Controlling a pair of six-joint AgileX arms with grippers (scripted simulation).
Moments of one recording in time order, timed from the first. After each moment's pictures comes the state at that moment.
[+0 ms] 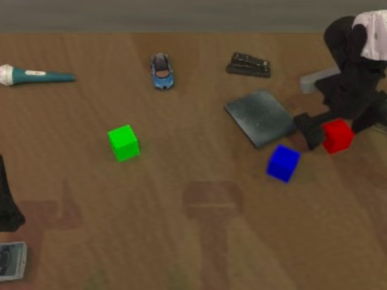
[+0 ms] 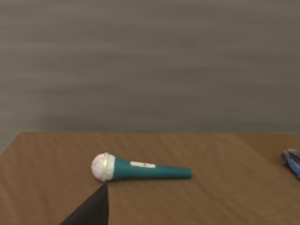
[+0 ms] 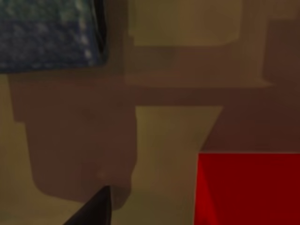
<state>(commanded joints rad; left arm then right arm) 0.00 0.00 0.00 0.00 0.00 0.00 0.17 2.44 1.79 -0.92 0.01 -0.22</state>
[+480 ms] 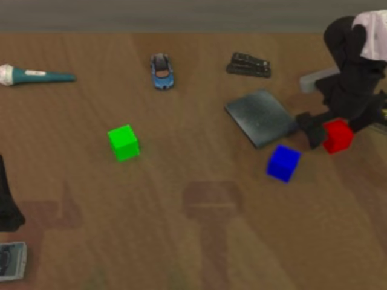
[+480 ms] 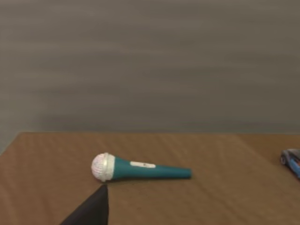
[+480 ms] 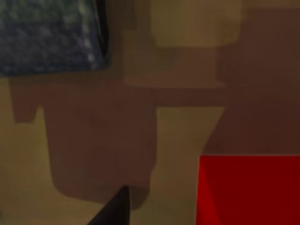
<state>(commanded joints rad) 0.00 0.00 0.00 0.00 0.00 0.00 0.17 2.44 1.79 -0.92 0.01 -0.22</state>
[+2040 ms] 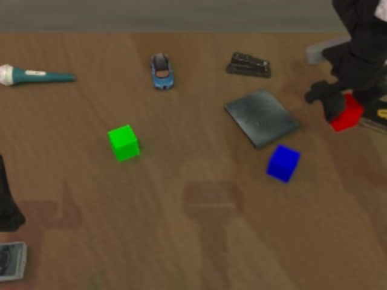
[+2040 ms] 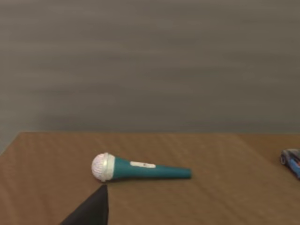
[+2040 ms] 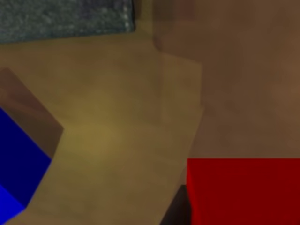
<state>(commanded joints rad) 0.00 0.00 0.00 0.00 0.00 0.00 0.17 2.33 1.94 -1.16 0.00 -0.22</state>
